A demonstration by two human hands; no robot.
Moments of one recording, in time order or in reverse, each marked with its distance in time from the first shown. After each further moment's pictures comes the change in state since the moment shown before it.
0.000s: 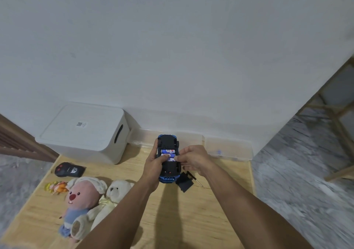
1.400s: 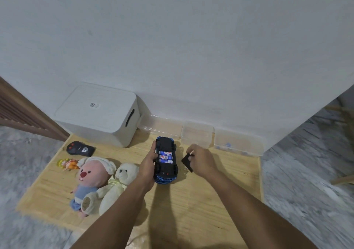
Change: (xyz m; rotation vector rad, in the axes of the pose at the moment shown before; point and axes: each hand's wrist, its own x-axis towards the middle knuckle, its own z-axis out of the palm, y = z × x) left_hand -0.011 -0.026 -0.050 -0.117 0.074 -0.139; right_hand 0.013 0.053 0.015 -0.798 0.162 -0.363
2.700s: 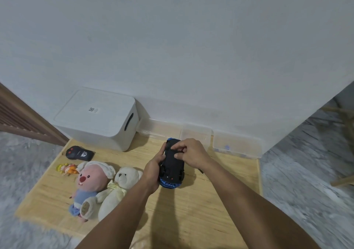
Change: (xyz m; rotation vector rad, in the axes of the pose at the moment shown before) left_hand -0.004 0.001 0.017 -0.031 -0.111 -0.045; right_hand 0.013 -0.035 -0.023 0.152 -0.166 -0.177
